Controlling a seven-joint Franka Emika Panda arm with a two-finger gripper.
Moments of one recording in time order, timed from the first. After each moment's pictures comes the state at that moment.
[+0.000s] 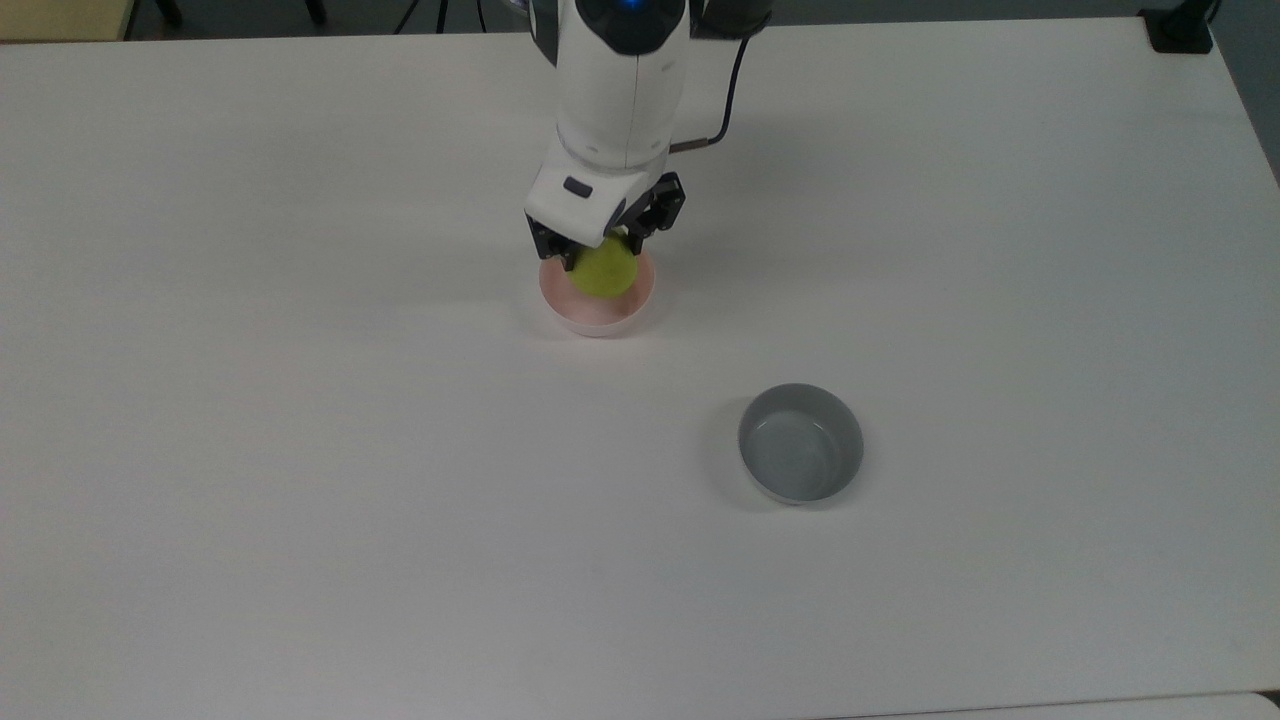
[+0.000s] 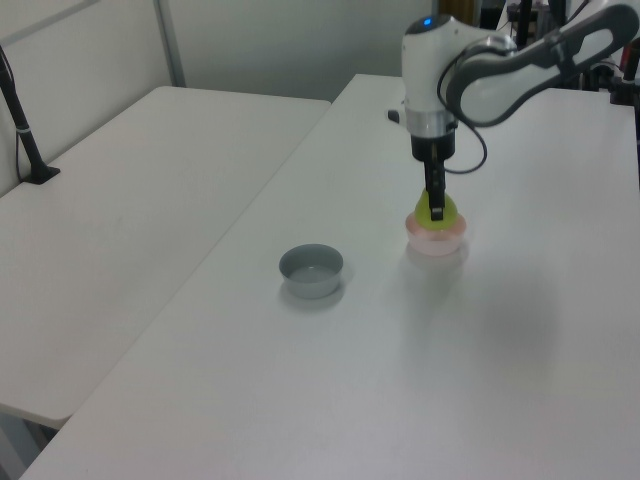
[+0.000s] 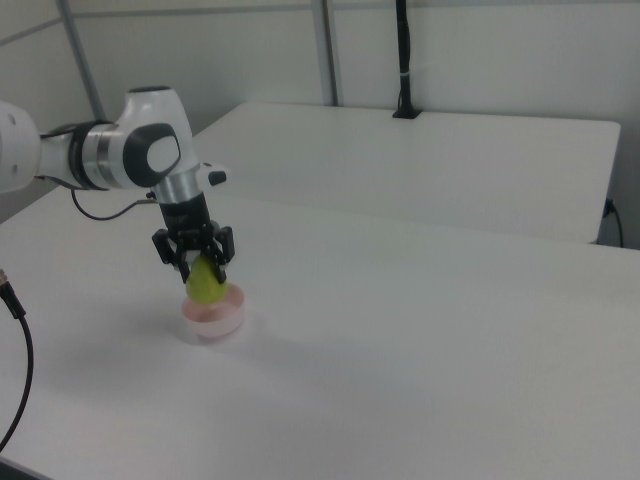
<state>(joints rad) 0.21 0.26 -0.06 -1.83 -0.07 2.01 -0.15</state>
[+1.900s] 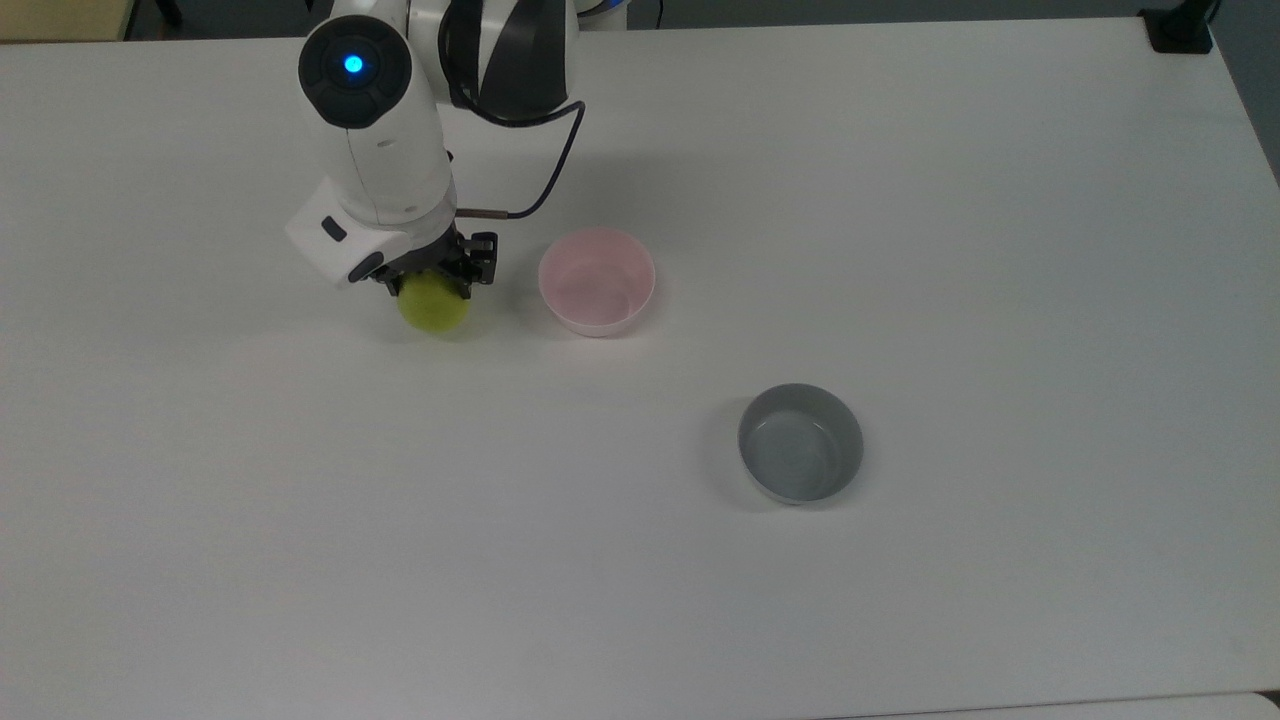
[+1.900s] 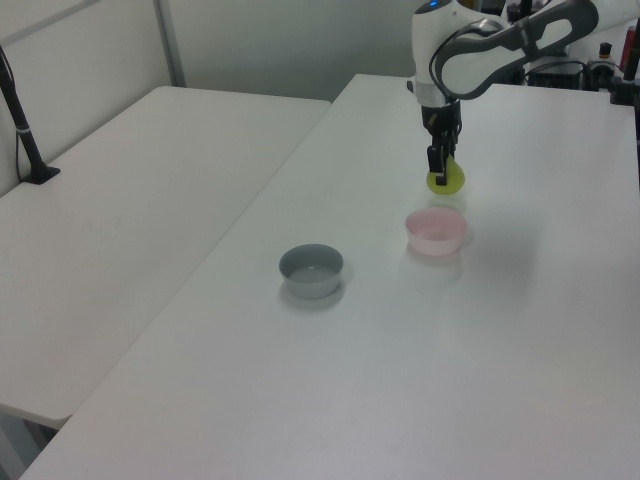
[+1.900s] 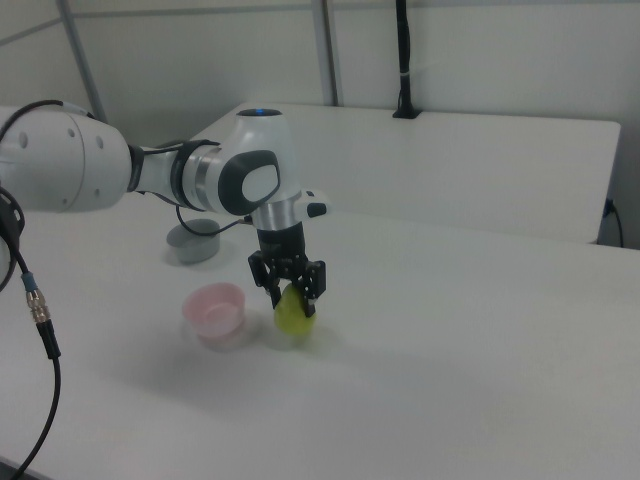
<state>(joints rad) -0.04 0.40 -0.08 -1.71 -0.07 2.02 -0.11</state>
